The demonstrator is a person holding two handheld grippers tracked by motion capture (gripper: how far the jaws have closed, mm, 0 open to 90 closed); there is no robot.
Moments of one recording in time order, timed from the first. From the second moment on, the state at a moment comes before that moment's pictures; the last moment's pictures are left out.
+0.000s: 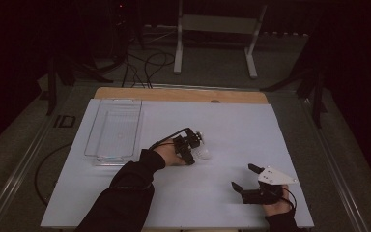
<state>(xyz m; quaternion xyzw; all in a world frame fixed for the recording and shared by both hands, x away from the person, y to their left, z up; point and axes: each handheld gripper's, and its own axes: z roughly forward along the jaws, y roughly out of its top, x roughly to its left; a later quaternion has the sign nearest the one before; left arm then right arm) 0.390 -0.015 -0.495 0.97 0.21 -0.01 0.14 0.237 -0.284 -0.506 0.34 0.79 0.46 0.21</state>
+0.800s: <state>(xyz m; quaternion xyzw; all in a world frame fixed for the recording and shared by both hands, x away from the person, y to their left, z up) 0.386 -0.012 -0.480 0.97 0.19 -0.04 0.13 0.237 -0.284 -0.506 0.34 0.79 0.46 0.21</state>
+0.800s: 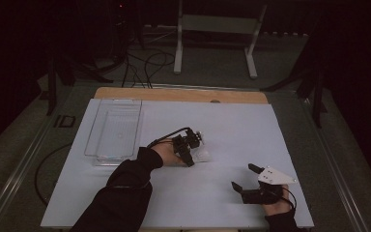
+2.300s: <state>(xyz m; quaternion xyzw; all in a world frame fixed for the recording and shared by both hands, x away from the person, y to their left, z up) 0.369 0.021 -0.416 0.98 0.17 -0.06 0.12 0.238 -0.284 -0.507 0.34 0.79 0.46 0.21</state>
